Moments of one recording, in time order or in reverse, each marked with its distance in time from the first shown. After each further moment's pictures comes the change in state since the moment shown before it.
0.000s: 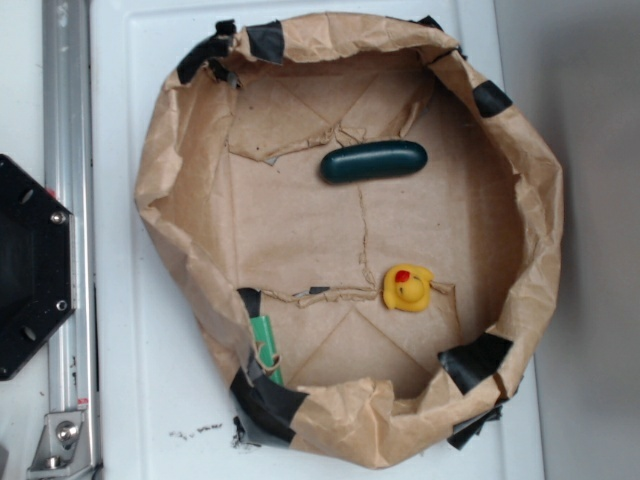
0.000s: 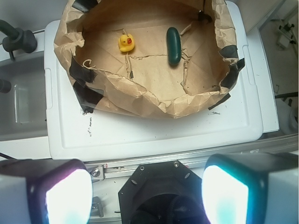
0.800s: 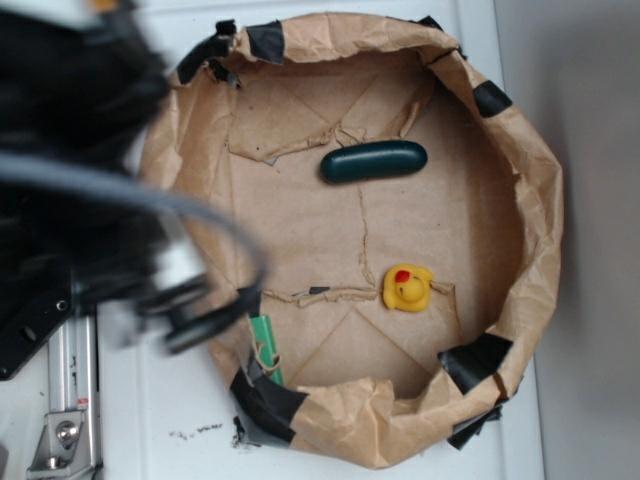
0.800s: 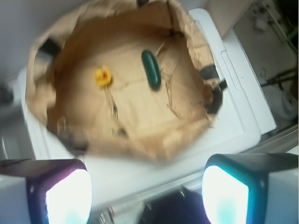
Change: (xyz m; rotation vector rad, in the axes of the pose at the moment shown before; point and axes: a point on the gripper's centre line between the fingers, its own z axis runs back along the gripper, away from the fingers) arm 0.076 0.018 -0.030 0.054 -0.014 0.366
